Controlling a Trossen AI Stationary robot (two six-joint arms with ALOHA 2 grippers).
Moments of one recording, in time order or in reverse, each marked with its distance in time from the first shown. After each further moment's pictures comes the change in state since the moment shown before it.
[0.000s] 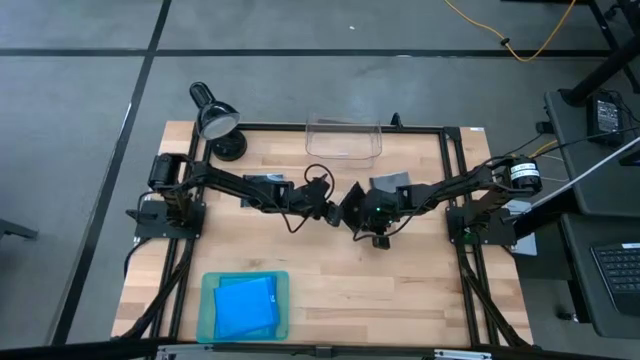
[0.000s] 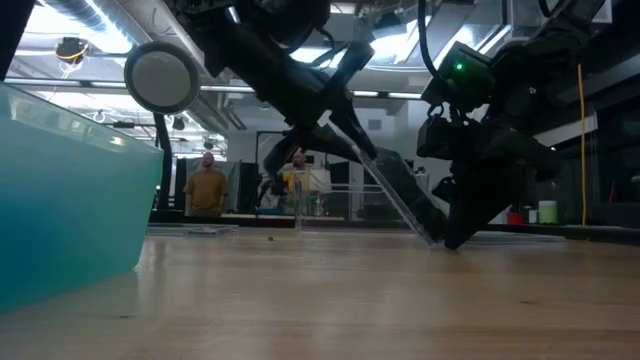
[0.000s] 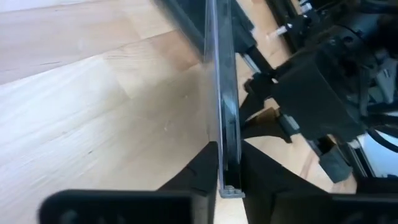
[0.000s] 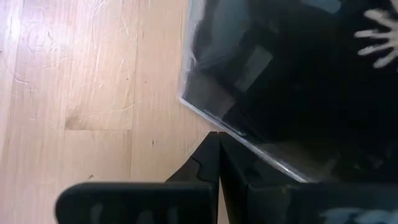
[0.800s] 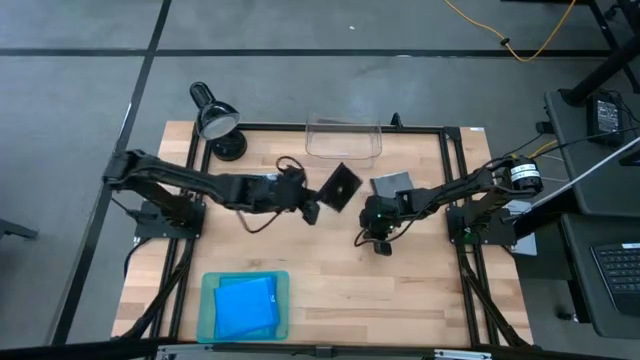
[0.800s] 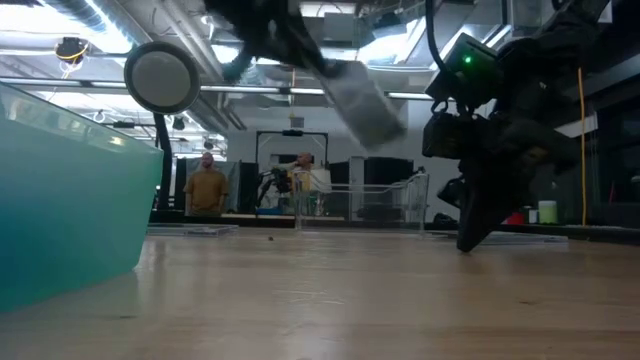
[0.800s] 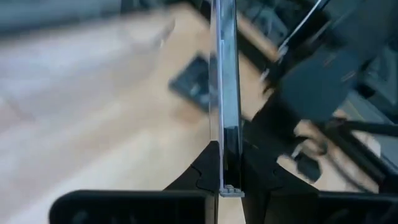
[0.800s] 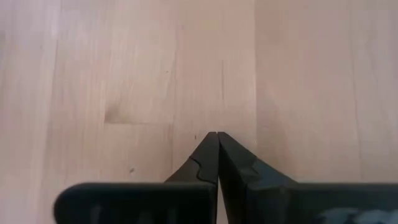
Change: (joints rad) left arm -0.102 -0.368 -0.002 -0.301 -0.301 0.241; right arm 0.063 -0.001 -0.001 0.000 -0.039 0.078
